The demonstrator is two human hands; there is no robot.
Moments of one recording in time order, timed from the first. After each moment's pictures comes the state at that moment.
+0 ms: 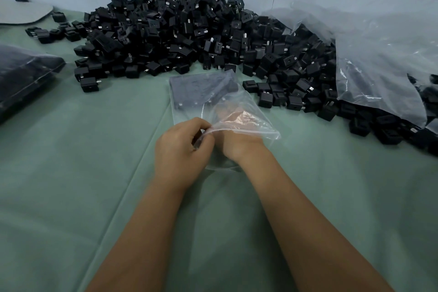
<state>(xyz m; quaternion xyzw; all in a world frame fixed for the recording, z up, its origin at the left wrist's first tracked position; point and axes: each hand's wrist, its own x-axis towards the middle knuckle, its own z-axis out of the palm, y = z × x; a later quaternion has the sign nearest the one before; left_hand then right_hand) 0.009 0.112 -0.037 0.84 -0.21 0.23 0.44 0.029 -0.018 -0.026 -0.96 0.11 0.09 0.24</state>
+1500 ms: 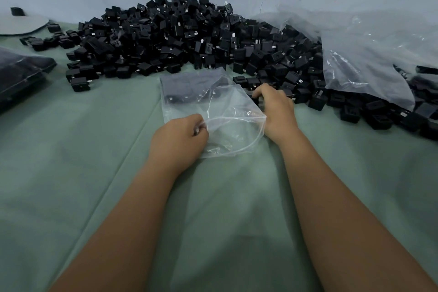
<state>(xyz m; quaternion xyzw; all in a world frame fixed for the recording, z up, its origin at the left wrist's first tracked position) 0.026 0.102 -0.051 0.93 -0.20 0.11 0.29 0.024 -0.119 -0.050 -0.93 0.08 -0.27 0.24</state>
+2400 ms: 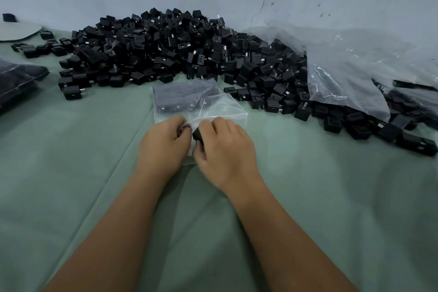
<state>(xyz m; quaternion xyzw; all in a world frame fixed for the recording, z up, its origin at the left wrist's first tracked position) 0.024 0.103 -0.047 0.89 -0.17 0.16 0.40 -0.036 -0.016 -0.042 -0.91 -0.05 -0.40 0.06</state>
